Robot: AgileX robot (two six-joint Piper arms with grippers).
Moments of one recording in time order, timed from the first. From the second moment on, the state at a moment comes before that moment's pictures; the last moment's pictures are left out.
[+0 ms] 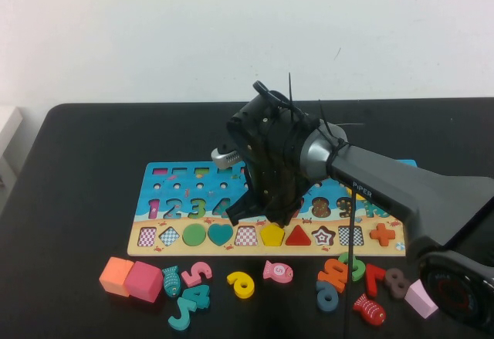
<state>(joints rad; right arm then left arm) 0.71 2.52 -2.23 -0.19 1.28 0.31 -0.09 -0.01 0.02 -0.19 0.35 0.28</state>
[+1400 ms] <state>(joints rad) 1.05 1.71 -1.90 -0.45 1.23 0.30 -0.09 -0.01 0.02 -0.19 0.35 0.28</state>
